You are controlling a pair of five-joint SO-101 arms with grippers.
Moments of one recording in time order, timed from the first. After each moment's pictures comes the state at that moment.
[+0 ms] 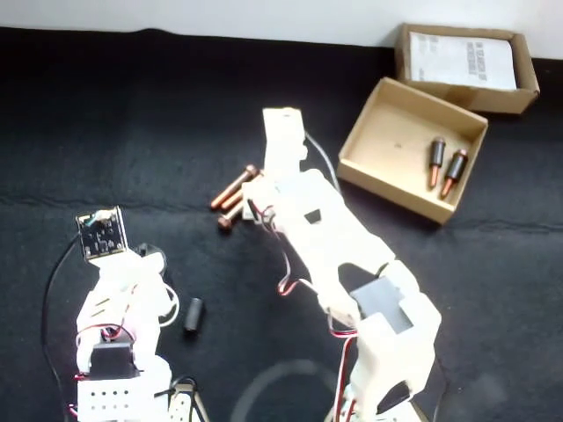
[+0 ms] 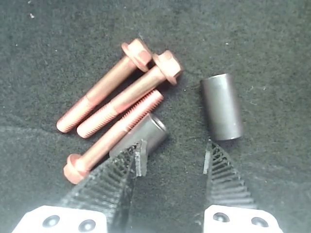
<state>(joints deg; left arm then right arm) -8.9 -103.1 96.1 51.4 13.9 -35.2 17.2 12.7 40.7 -22.8</state>
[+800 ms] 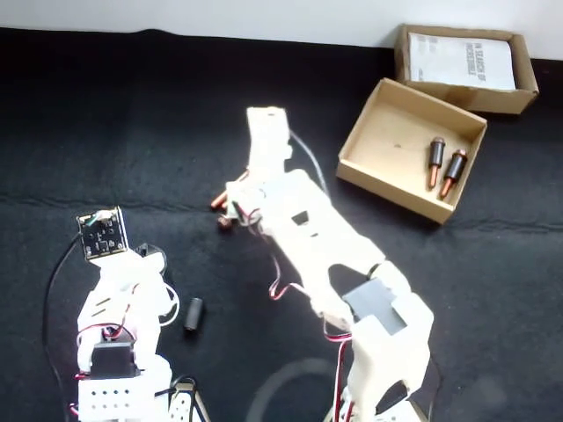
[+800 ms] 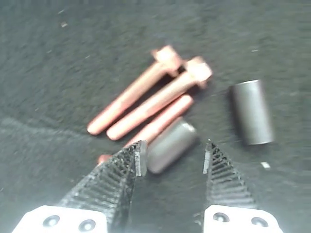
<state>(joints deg) -8.9 -103.1 96.1 51.4 13.9 -37.3 17.6 10.0 41.1 -25.7</state>
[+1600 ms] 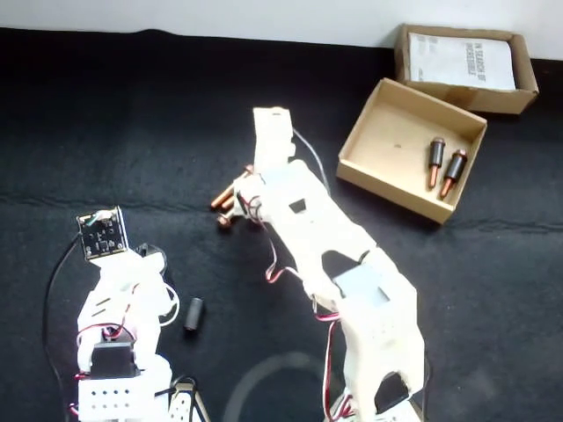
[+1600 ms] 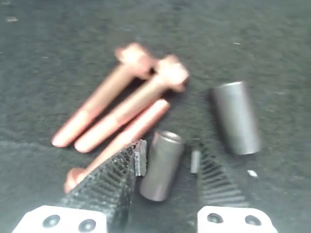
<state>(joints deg) -8.9 -103.1 96.1 51.4 13.9 -35.3 28.8 -1.1 49.4 -25.7</state>
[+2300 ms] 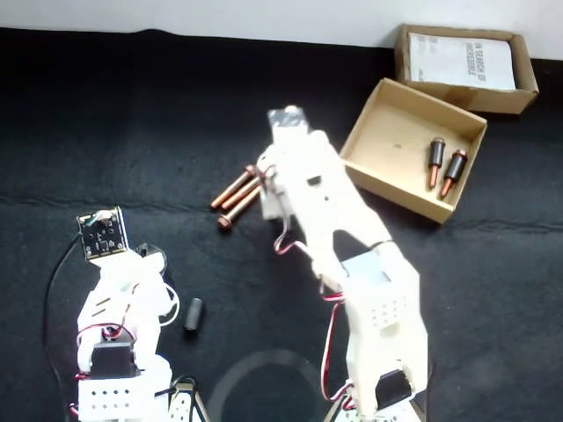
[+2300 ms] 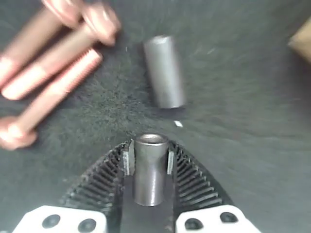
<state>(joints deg) -8.9 -103.1 96.1 51.4 13.9 -28.7 30.5 -19.5 79.3 -11.7</state>
